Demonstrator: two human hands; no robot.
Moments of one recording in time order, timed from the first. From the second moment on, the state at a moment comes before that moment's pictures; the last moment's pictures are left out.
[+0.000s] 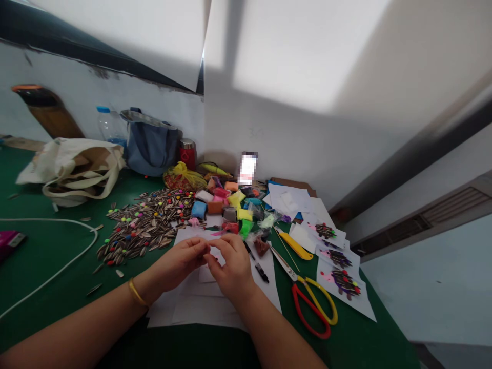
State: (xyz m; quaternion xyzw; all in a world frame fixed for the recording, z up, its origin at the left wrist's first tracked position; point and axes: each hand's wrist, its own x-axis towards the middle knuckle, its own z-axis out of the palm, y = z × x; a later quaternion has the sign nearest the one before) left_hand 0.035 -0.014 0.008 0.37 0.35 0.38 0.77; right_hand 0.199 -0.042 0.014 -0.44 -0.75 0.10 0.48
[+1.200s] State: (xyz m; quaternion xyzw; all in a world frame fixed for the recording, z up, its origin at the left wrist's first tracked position) left_hand 0.034 -0.013 0.008 0.61 0.41 0.42 0.54; right_hand 0.198 -0.041 0.010 -0.43 -0.75 0.13 0.48
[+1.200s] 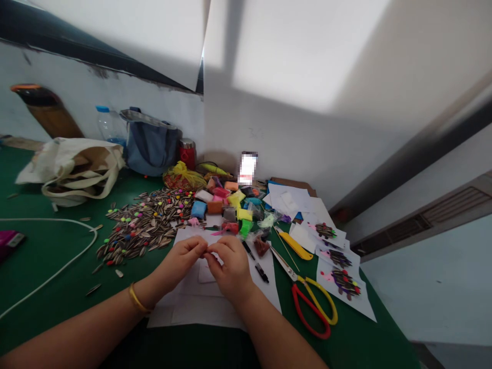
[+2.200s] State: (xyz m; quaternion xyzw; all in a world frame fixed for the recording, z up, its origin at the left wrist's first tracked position) left_hand 0.011 0.010 -0.001 0.86 0.41 0.17 0.24; right_hand 0.208 -0.025 -0.008 -0.47 -0.83 0.18 0.25
